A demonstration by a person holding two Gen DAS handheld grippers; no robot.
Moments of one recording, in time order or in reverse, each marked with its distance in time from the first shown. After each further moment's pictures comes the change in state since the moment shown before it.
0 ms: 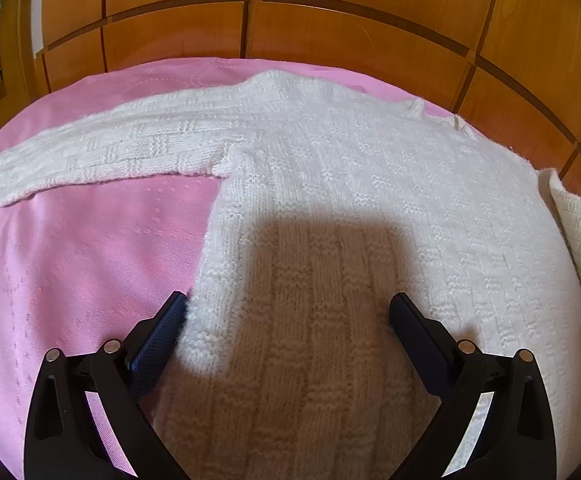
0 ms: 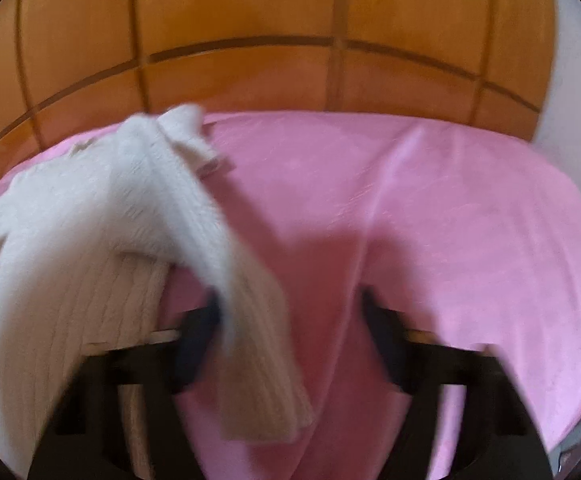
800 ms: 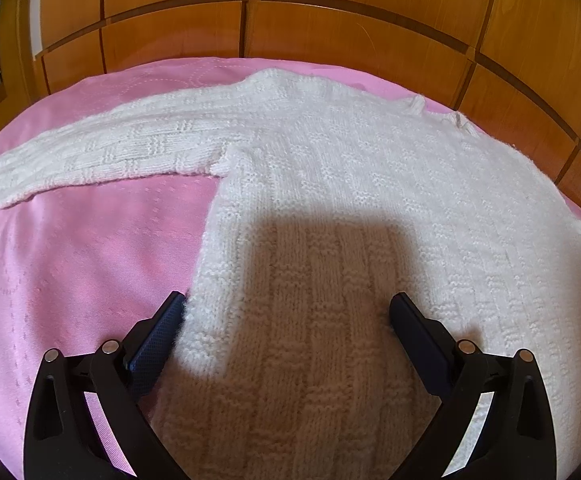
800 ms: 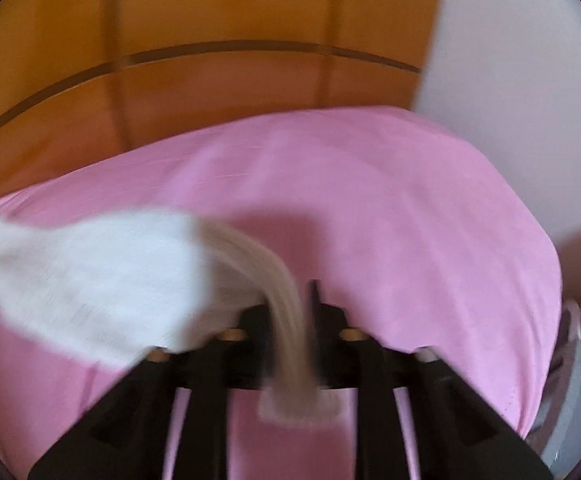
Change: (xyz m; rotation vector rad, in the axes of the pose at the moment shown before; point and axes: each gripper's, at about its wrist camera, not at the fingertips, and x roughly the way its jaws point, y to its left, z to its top) left arm 0.003 0.000 0.000 0.007 0.001 0.005; right arm 0.018 -0.191 0.049 0.310 0.028 -0.453
